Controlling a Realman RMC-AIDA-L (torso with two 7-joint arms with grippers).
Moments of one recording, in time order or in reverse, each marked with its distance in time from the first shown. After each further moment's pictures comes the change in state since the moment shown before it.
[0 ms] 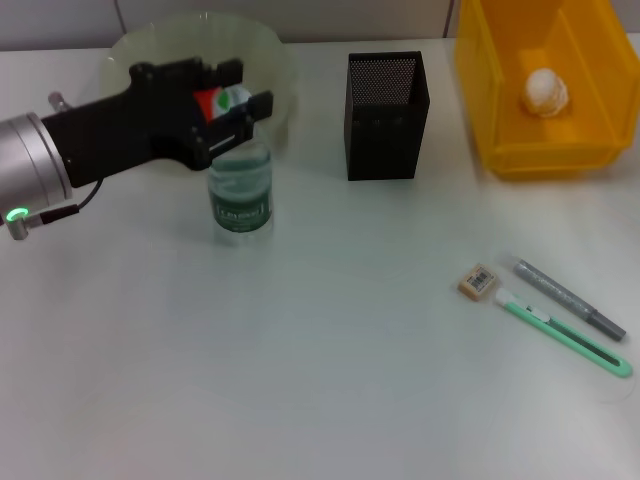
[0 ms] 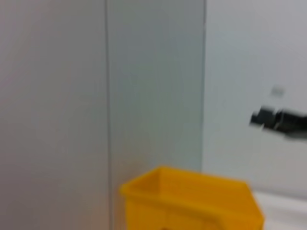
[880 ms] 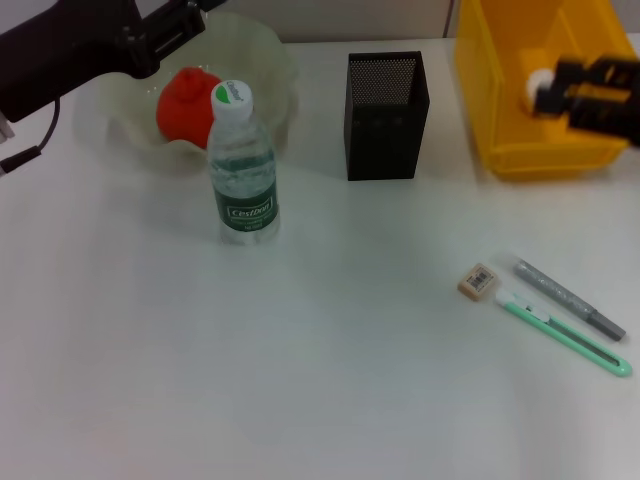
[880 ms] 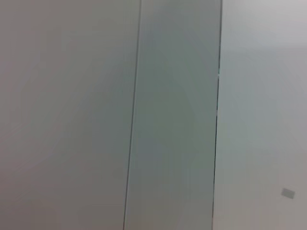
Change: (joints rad) left arm -0.046 0.003 -0.148 -0.077 -0.191 0.127 -0.003; right arm -0.088 -0.002 -0.262 -0.943 -0.659 -0.236 0.938
